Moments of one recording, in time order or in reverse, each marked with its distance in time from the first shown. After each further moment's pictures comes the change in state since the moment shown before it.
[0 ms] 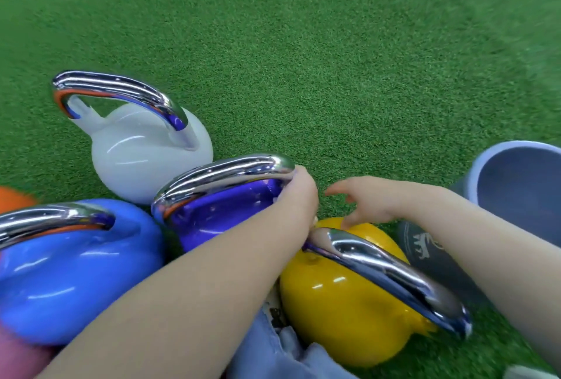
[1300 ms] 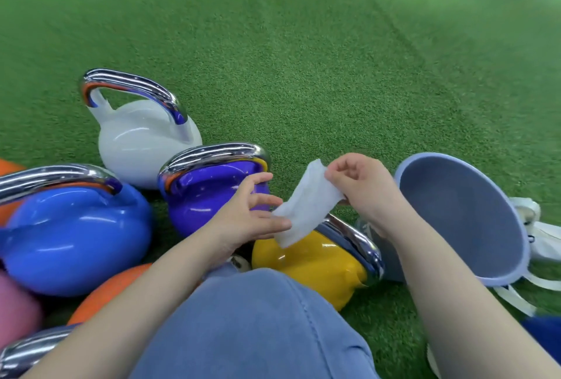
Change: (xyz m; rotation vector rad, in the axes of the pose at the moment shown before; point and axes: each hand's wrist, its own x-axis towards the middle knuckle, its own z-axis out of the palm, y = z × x) left_hand -0.135 0.026 0.074 -2.342 0.553 0.299; right_hand -0.114 -0.044 0.005 0.877 0.715 0.066
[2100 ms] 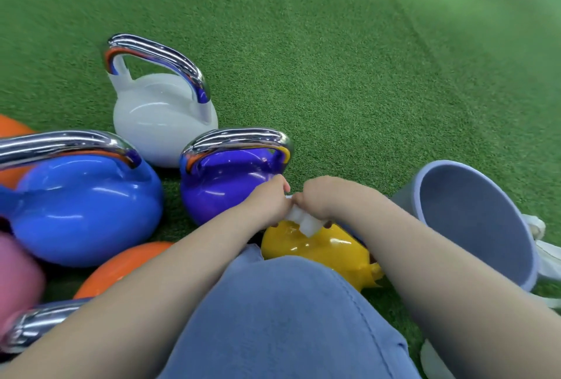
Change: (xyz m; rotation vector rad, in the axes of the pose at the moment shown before) left_hand 0.047 -0.020 -0.003 0.627 0.114 -0.099; right_hand 0.024 -0.031 0.077 -1.312 -0.763 -0.024
